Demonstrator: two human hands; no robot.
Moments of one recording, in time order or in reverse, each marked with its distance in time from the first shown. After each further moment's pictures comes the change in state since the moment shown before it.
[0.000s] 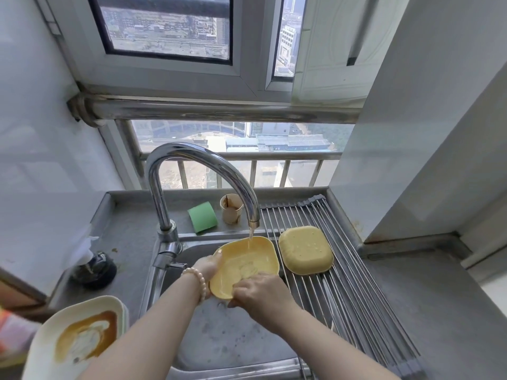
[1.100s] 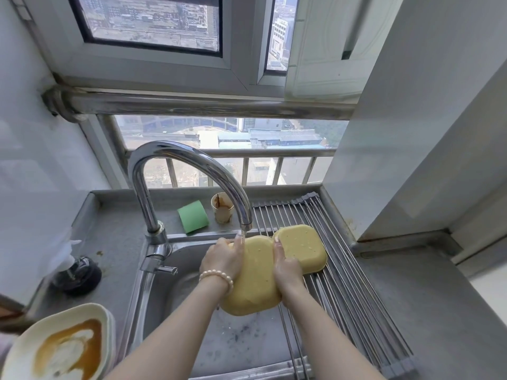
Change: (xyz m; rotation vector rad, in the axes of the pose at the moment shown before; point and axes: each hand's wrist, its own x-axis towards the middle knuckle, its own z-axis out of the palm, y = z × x) left_hand -0.015 0.019 0.053 0.784 0.304 0.422; right_hand 0.010 0.040 -0.017 0.978 0.233 1.416
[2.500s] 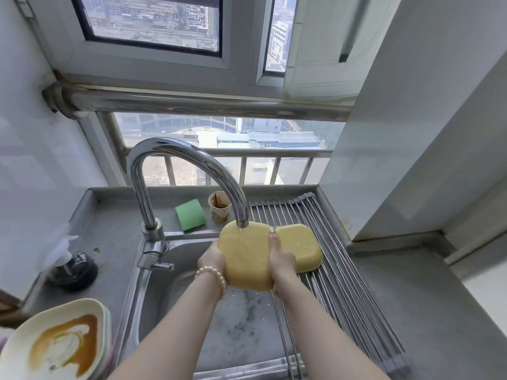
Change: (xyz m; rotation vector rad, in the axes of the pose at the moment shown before) left_hand 0.054 -0.042 0.049 -1.096 -0.054 -0.610; right_hand -0.002 -0.020 0.003 0.147 0.026 0.221
